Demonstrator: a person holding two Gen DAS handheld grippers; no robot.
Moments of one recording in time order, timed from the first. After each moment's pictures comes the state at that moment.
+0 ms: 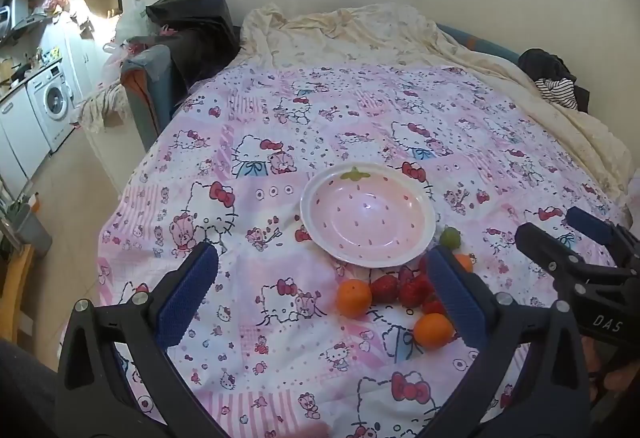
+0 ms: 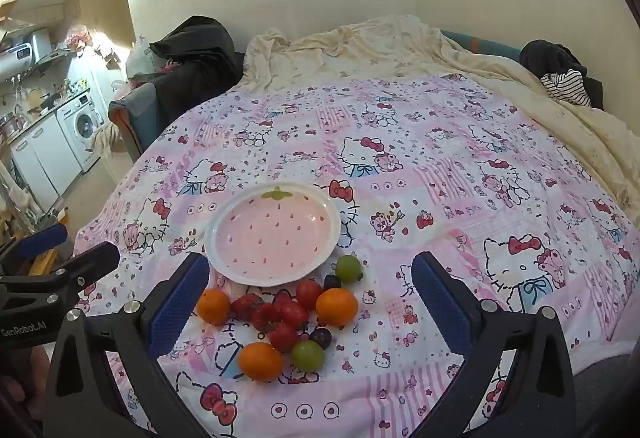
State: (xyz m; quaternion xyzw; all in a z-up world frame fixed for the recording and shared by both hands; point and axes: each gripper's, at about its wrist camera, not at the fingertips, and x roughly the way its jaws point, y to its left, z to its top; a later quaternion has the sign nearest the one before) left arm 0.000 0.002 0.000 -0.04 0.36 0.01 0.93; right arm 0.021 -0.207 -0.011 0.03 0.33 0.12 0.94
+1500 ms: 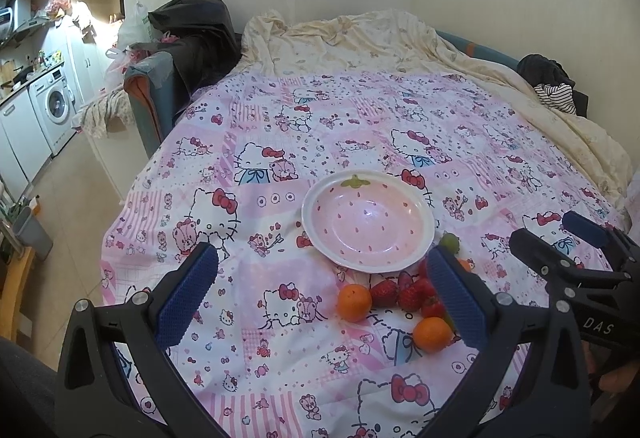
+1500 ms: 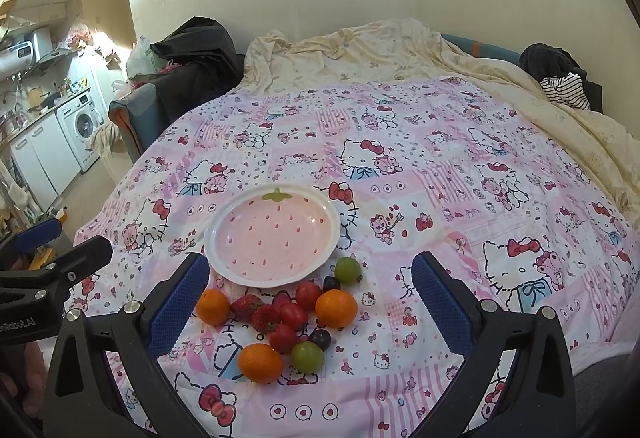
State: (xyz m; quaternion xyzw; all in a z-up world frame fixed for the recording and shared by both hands) left arm -0.005 0.000 0.003 -0.02 0.34 0.01 0.94; right arm 0.020 -0.206 -0.011 0.03 0.33 0.12 0.94
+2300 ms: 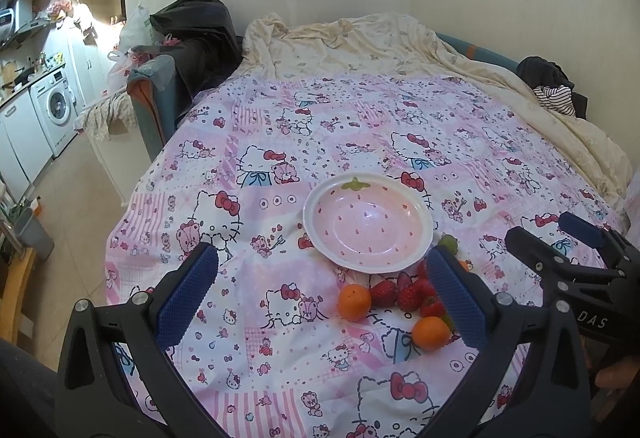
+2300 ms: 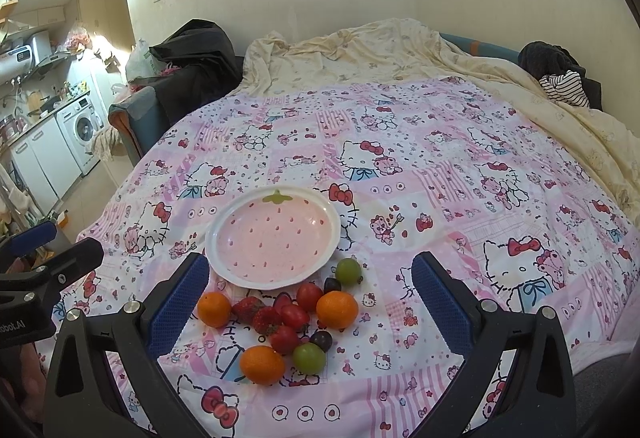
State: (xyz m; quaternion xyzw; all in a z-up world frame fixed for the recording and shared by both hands) left arm -0.011 -0.002 0.011 -0.02 0.33 0.02 0.94; right arm 0.021 -0.206 -0.009 0.03 0.33 0.12 0.94
